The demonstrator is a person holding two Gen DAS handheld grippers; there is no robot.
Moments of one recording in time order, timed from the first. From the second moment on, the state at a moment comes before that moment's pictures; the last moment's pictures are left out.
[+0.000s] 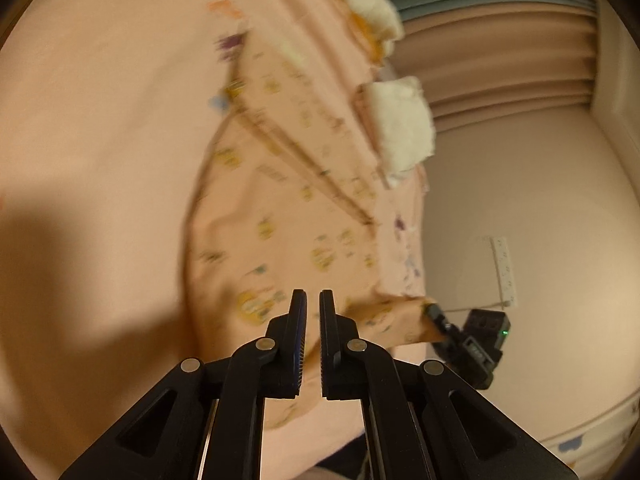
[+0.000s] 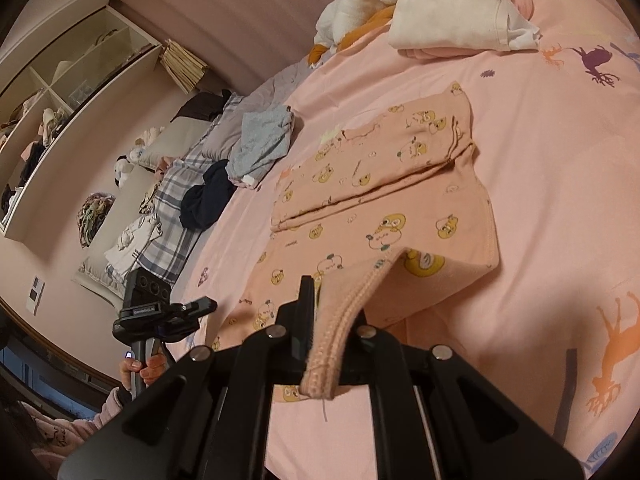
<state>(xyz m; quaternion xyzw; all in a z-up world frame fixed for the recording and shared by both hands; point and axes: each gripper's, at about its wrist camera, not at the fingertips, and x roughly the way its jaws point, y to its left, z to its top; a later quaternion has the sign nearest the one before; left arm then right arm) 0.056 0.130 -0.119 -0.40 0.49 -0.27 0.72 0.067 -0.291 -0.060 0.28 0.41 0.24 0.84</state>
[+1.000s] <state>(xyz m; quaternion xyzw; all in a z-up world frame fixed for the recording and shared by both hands) 0.025 0.123 -0.128 -0.44 0.48 -0.31 0.69 0.046 -0.296 -0.071 0.28 0.42 0.22 0.83</state>
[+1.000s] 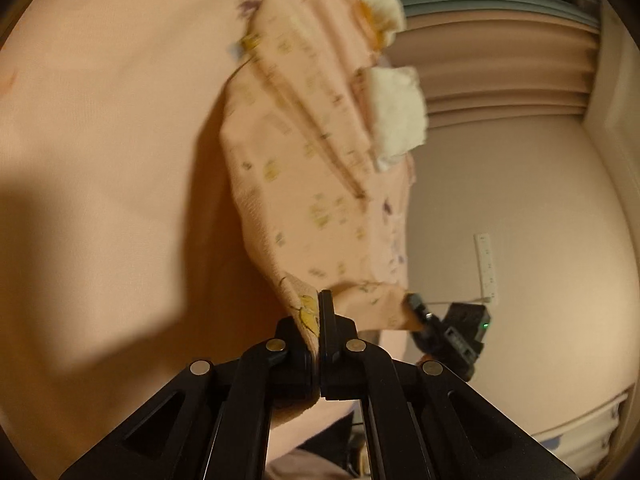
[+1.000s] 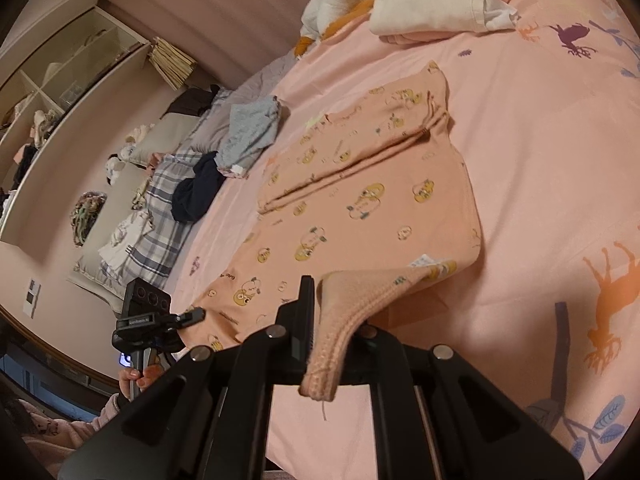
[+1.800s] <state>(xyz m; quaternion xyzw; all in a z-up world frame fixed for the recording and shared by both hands) 0.184 0.134 -0.059 -0.44 0.40 -0.31 0.74 0.183 -0.324 -0.020 0.32 0.32 0.19 0.87</state>
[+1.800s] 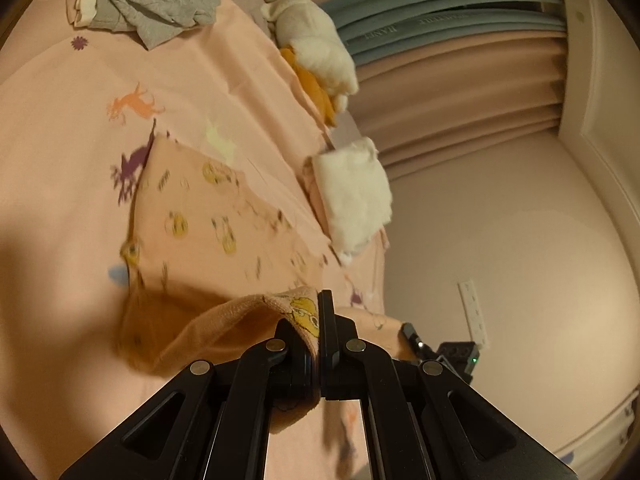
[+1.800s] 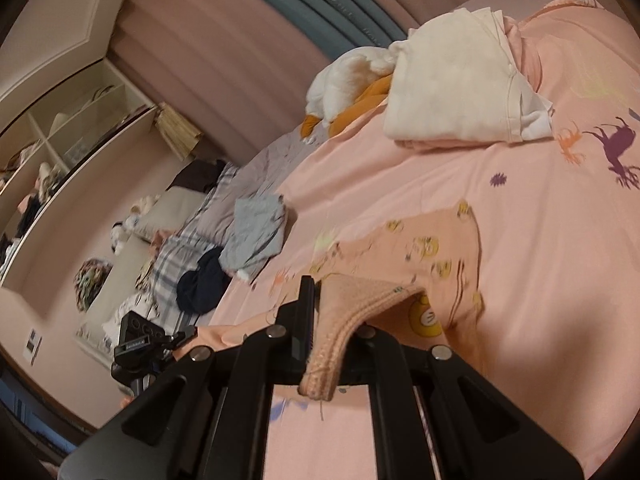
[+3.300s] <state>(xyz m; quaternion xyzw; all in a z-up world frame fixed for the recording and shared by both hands) 0.315 0.154 -0.108 -0.32 0.48 -0.17 0.80 0.303 -0.340 -0.068 0.20 0.44 0.11 0.87</state>
